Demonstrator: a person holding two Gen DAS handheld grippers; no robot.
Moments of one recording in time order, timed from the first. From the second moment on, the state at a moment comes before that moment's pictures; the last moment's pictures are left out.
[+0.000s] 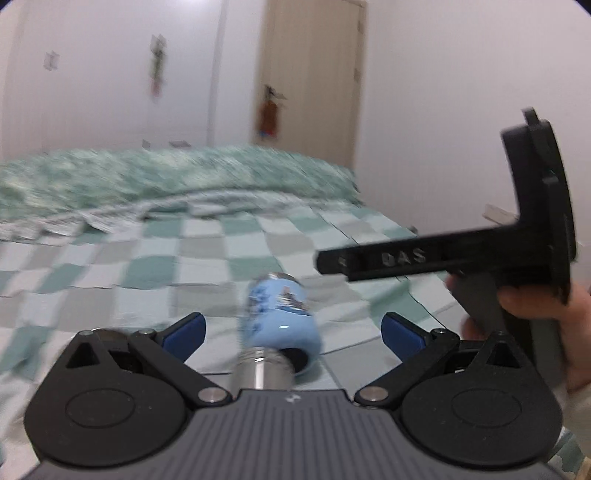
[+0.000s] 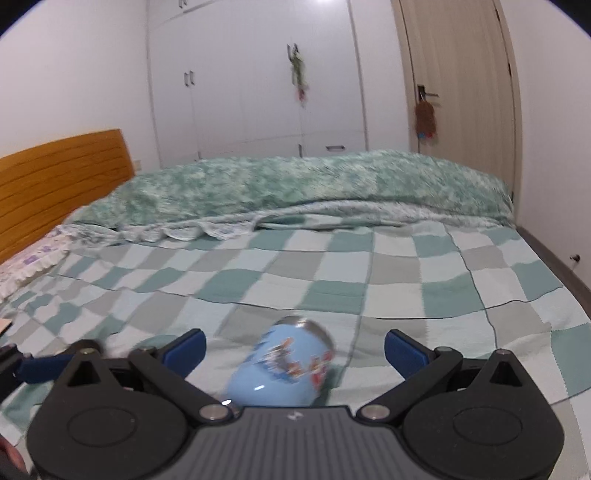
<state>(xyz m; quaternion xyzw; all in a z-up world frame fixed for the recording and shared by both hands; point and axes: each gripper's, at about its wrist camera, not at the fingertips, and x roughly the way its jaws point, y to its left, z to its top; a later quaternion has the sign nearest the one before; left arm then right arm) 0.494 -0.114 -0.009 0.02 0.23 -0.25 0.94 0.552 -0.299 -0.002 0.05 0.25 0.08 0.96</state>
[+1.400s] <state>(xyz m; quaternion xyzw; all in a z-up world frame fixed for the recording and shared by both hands) 0.690 -0.099 -0.092 -0.05 0.38 -0.44 0.82 0.746 -0.320 -0.120 0.31 0.50 0.16 0.79</state>
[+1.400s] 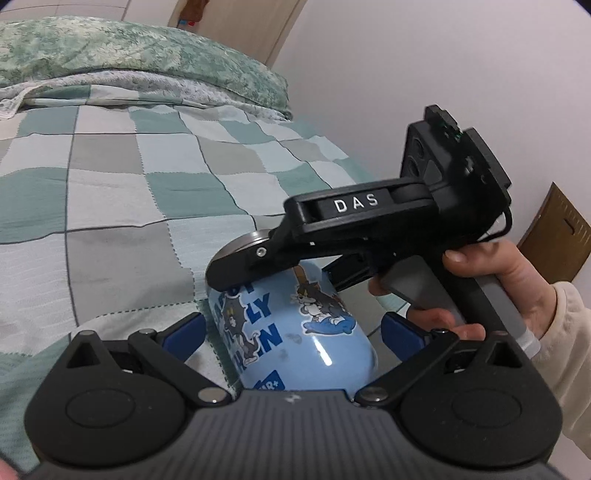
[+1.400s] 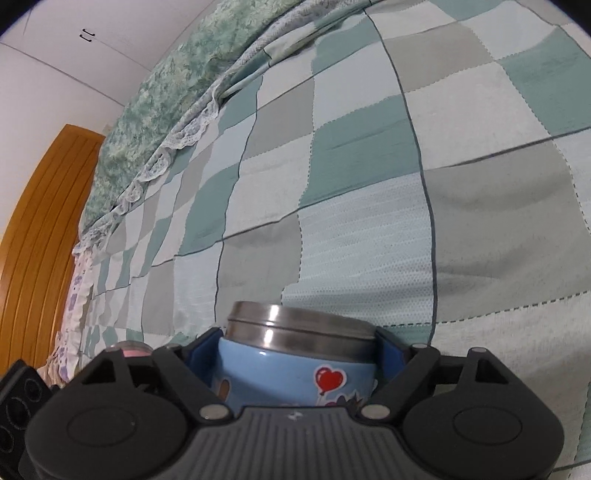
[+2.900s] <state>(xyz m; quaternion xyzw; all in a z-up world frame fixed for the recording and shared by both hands) 0.378 0.039 -0.017 -0.14 0.23 -0.29 0.92 0.432 -0.143 0.026 0.02 0.23 0.30 0.93</state>
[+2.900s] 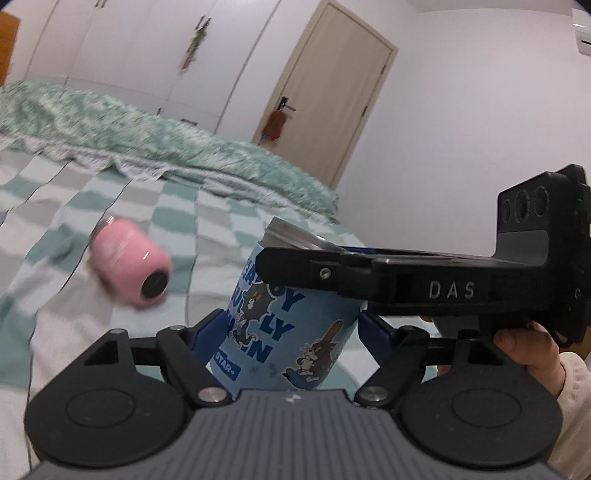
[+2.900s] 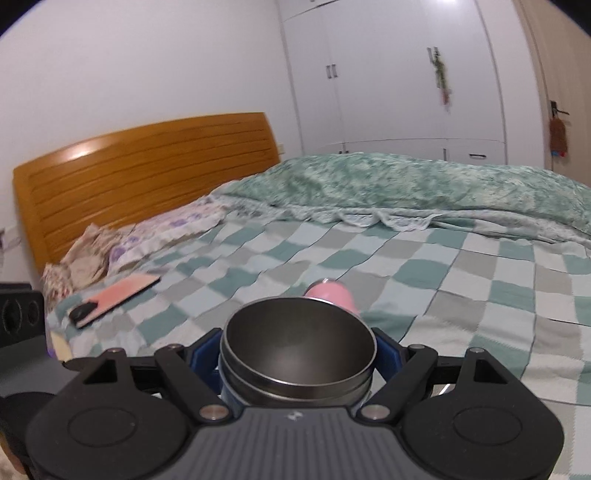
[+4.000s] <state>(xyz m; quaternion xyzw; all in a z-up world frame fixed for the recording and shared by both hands) 0.344 0.045 -0.092 -0.12 0.28 -0.25 0.92 0.376 -0.125 -0.051 -0.07 0.19 0.28 0.94</state>
